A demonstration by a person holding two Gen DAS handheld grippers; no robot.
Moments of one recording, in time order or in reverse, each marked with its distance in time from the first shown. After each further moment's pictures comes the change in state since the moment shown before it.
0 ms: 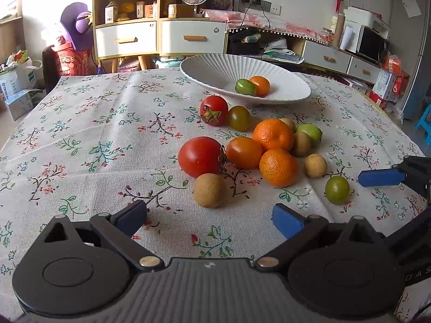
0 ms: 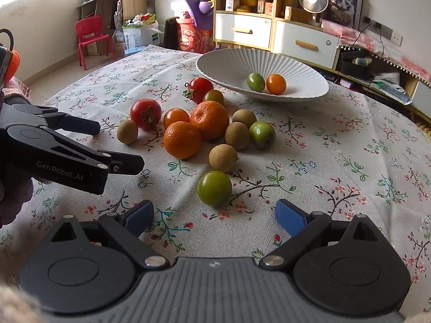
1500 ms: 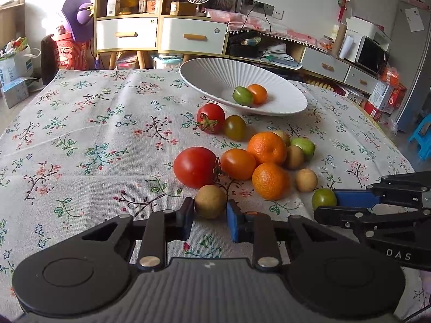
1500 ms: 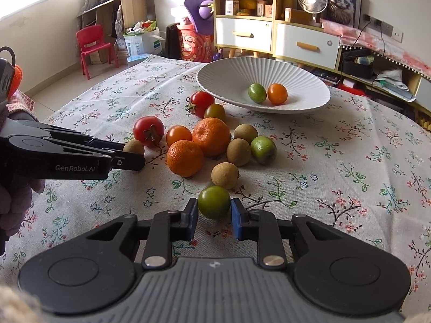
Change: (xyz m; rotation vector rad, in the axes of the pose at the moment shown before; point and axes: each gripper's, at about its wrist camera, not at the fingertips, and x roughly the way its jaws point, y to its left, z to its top) left arm -0.003 0.003 0.013 -0.058 0.017 -0.041; right arm -0.003 -0.005 0.015 0.029 -0.015 0.036
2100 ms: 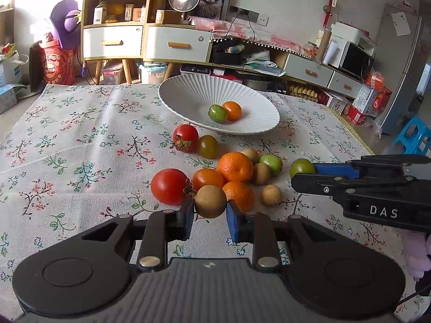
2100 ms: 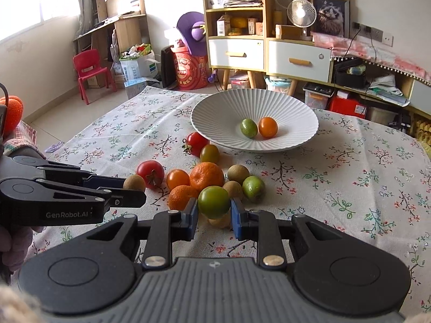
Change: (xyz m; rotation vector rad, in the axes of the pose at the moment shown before) left arm -0.022 -0.015 0.017 0.010 -0.023 -0.066; right arm -0.019 -0.012 0.030 0.072 -0.079 0.011
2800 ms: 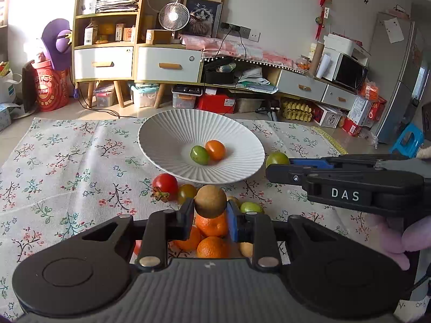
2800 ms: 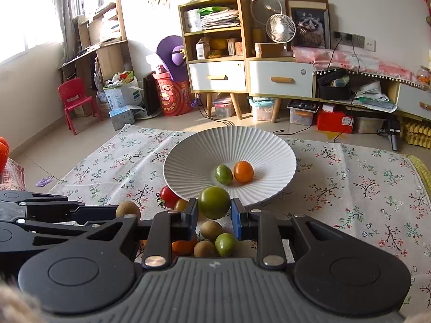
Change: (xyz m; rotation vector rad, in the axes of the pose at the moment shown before) left arm 0.011 -0.018 0.043 0.021 -0.067 -0.011; right arm 0.013 -0.030 0.036 0.067 -0.083 -0.034
